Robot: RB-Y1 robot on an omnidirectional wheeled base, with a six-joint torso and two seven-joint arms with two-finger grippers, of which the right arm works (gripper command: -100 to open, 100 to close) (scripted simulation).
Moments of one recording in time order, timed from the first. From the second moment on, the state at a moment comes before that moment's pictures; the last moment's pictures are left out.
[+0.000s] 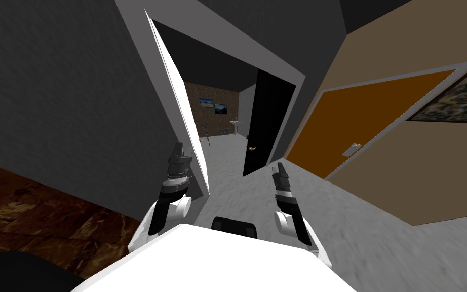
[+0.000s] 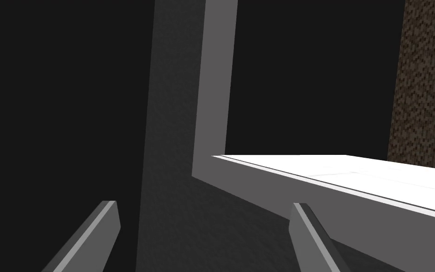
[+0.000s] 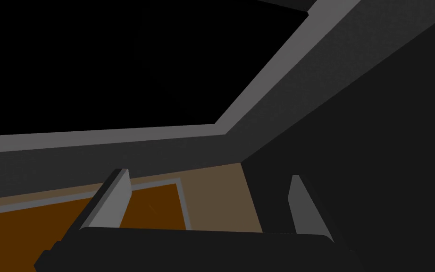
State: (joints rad) arm 0.35 -0.09 0.03 -1.91 0.00 -0.49 0.07
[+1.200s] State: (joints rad) arm 0.25 -0.11 0.09 -1.63 -0.03 -0.56 0.04
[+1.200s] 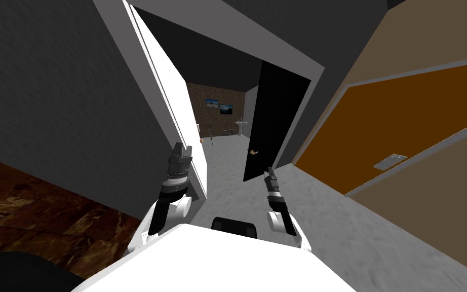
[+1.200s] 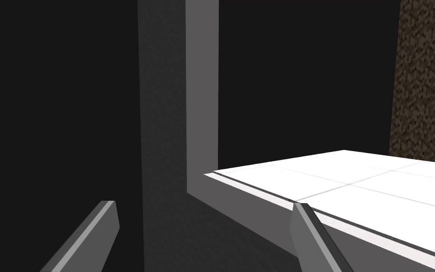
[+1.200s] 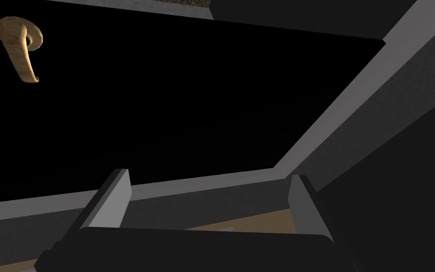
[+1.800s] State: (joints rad) arm 0.20 -0.11 0.12 -1.50 -0.05 -0.59 0.03
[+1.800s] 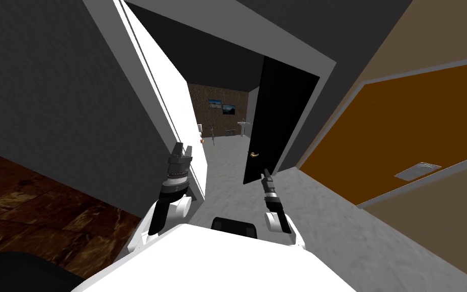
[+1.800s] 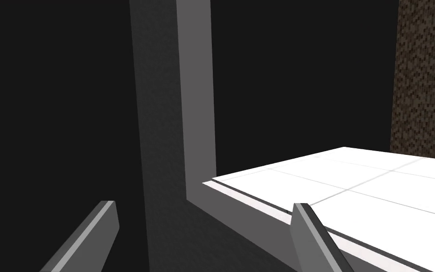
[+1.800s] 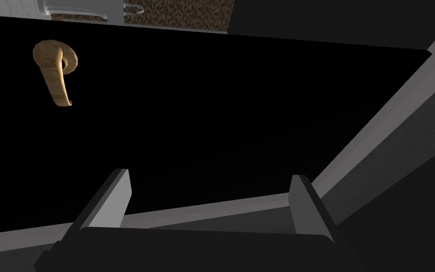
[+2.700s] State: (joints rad) arm 0.13 -0.12 0.16 -1.31 -0.07 -0.64 0.01
